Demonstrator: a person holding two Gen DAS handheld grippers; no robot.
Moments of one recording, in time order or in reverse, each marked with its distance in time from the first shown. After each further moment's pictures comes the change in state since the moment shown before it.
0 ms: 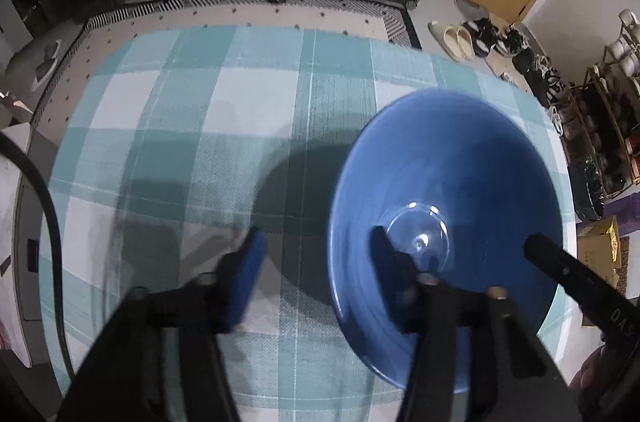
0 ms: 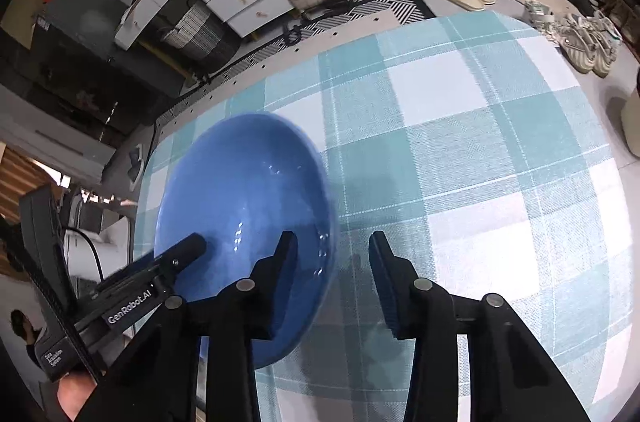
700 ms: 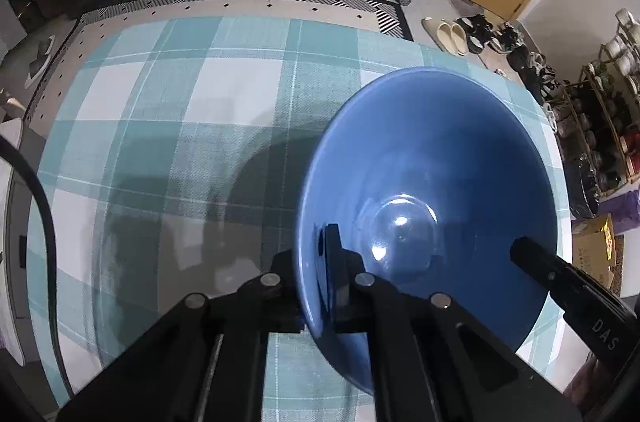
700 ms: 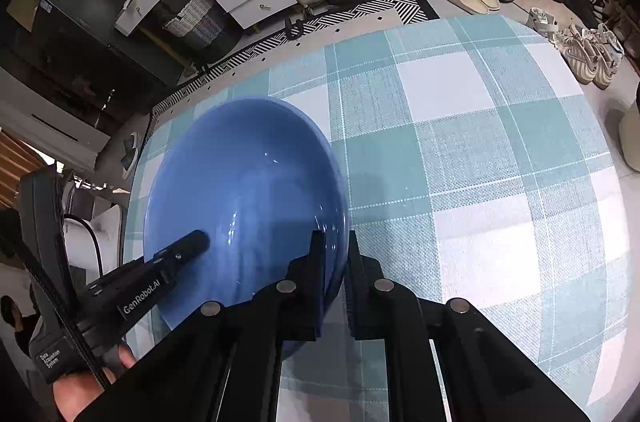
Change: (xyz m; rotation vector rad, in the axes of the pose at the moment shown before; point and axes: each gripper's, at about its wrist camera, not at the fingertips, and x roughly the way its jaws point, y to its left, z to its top) left arm 0.004 -0.009 -0.007 0.019 0.001 -0.029; right arm 0.005 0.012 -0.004 -0.056 0.018 -0.029
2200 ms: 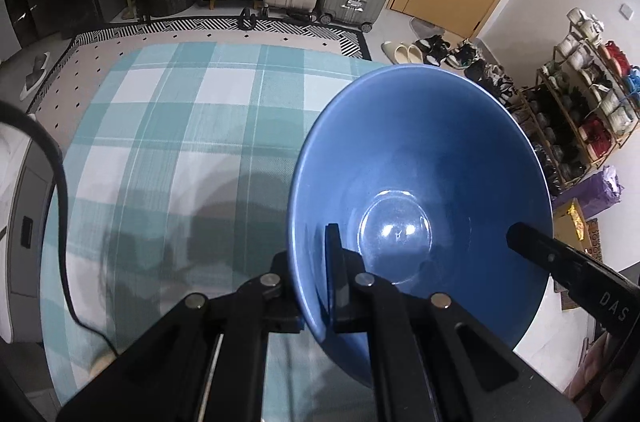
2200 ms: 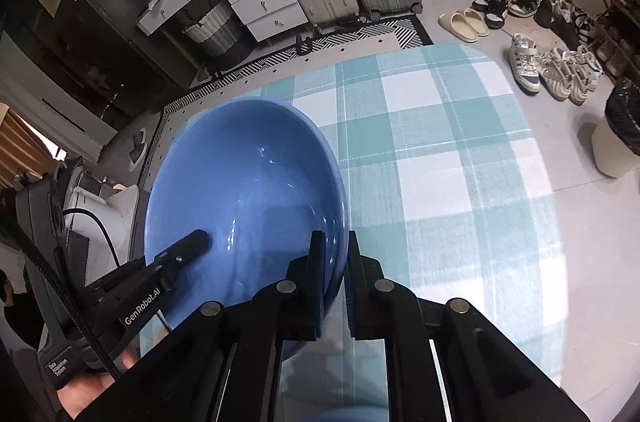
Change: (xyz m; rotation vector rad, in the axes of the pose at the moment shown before) left arm -0.120 -0.026 -0.097 0.023 -0.131 -0.095; right arm -0.130 0.012 -0.079 -0.060 -0.083 -0.023
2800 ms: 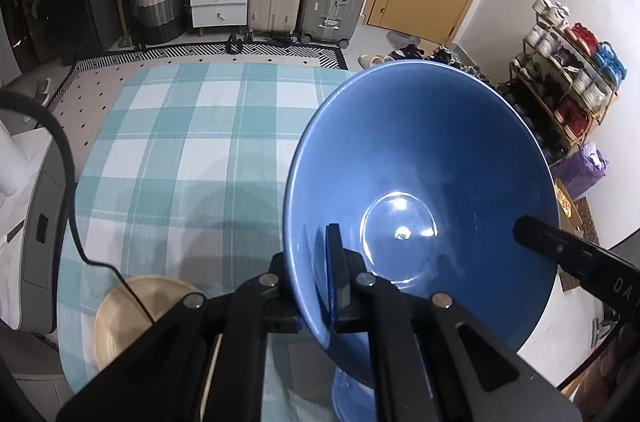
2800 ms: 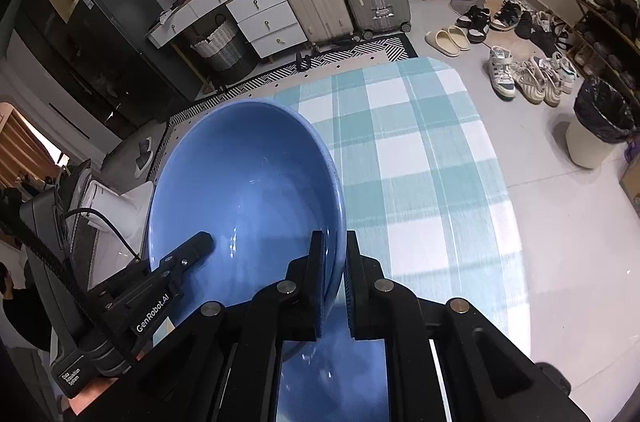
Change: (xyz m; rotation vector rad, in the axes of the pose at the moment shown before) left arm -0.097 -0.044 -0.077 0.078 -0.083 -0.012; right arm -0.124 0.006 -0.081 0.008 -0.065 -0.012
